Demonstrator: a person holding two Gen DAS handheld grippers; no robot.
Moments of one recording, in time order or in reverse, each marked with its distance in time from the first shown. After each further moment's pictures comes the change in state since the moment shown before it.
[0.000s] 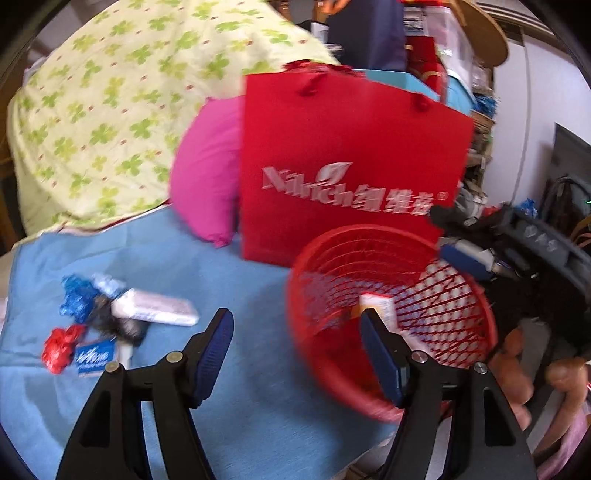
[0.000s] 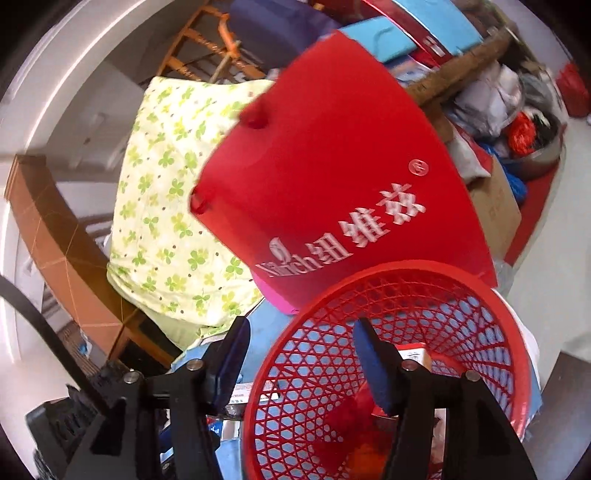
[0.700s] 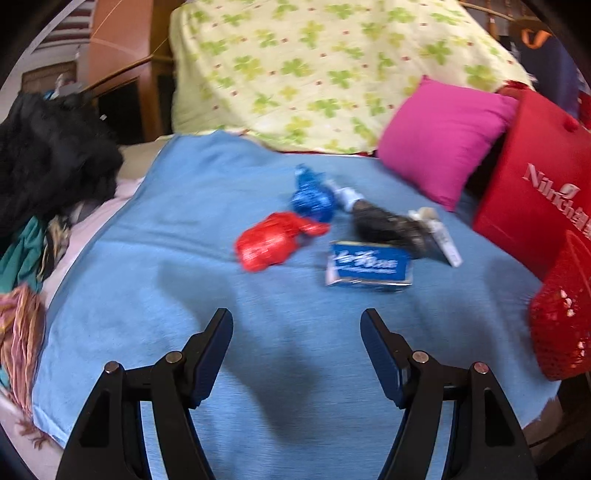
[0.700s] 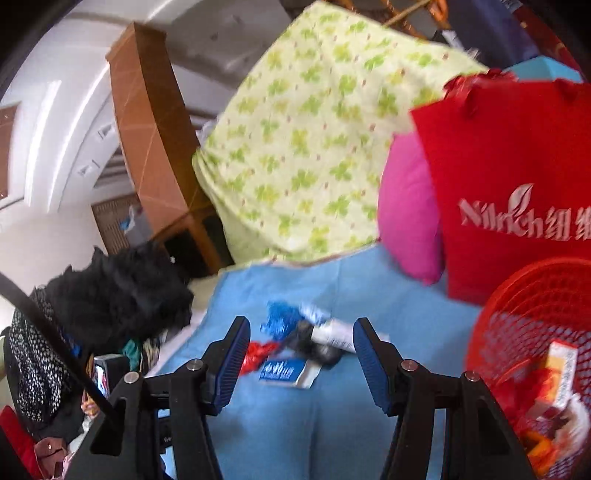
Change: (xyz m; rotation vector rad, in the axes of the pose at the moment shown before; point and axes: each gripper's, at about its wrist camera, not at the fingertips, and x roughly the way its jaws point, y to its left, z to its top) left arm -0.042 0.238 -0.118 -0.360 0.068 0.438; right arm 0.057 0.166 -0.121 -0.460 0.183 0.229
